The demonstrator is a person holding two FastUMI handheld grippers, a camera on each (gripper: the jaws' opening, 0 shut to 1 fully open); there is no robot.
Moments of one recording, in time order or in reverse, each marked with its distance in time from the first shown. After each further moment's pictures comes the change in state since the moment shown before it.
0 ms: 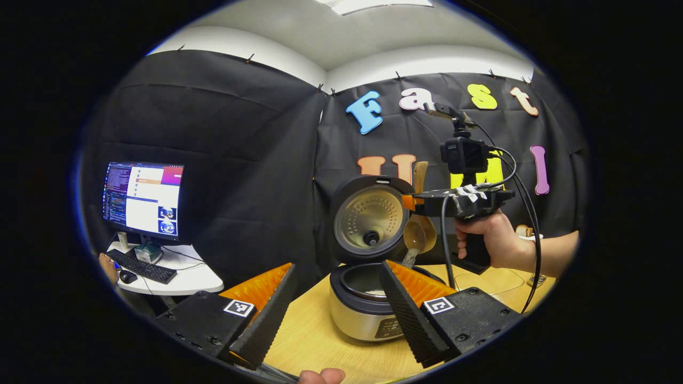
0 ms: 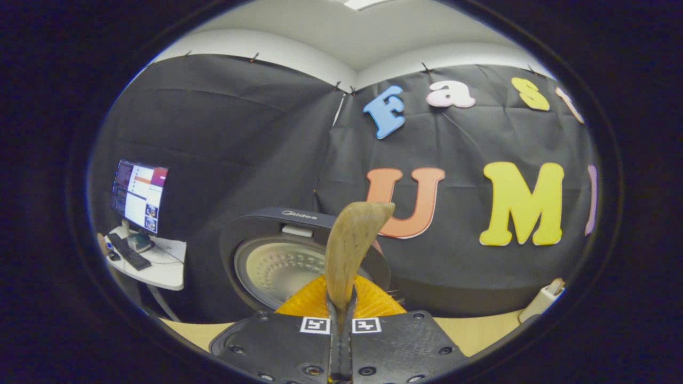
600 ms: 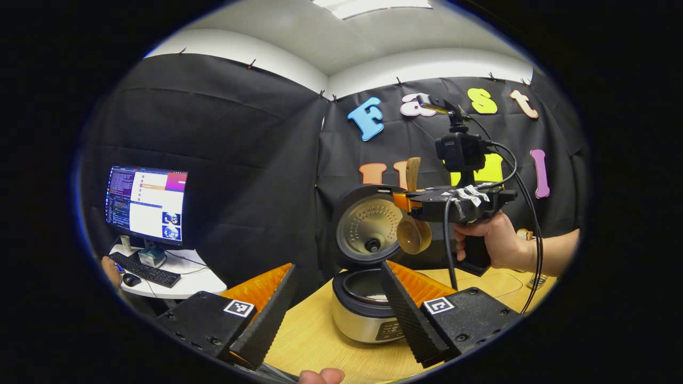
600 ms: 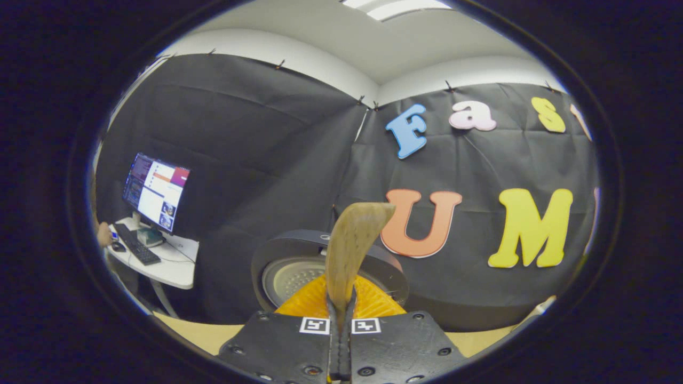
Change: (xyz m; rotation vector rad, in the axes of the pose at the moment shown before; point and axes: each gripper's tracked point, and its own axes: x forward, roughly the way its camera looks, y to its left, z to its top) left arm -0.009 0.007 0.014 -0.010 -0.034 0.015; right arm -0.016 0.020 0.014 0.048 -0.033 0.096
